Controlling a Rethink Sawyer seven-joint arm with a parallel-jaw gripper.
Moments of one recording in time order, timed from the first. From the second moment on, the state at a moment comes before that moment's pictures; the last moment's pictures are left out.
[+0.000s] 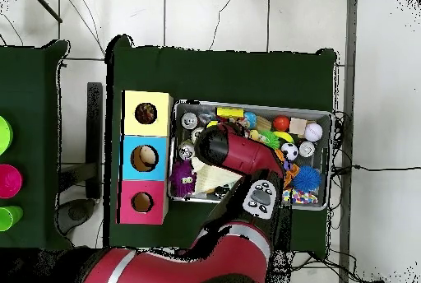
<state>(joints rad) -0.03 -0.29 -0.36 1.49 0.25 0.21 1.71</state>
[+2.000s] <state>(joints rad) 0.07 -0.50 -0.40 1.53 0.25 0.28 1.71</state>
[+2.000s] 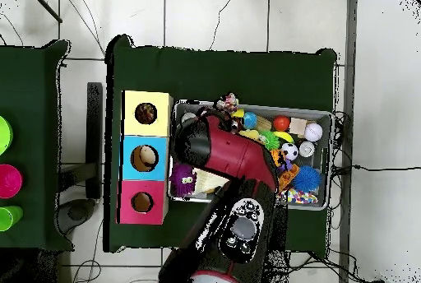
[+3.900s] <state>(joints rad) 0.38 -0.60 -0.57 1.43 0.40 0.69 2.00</state>
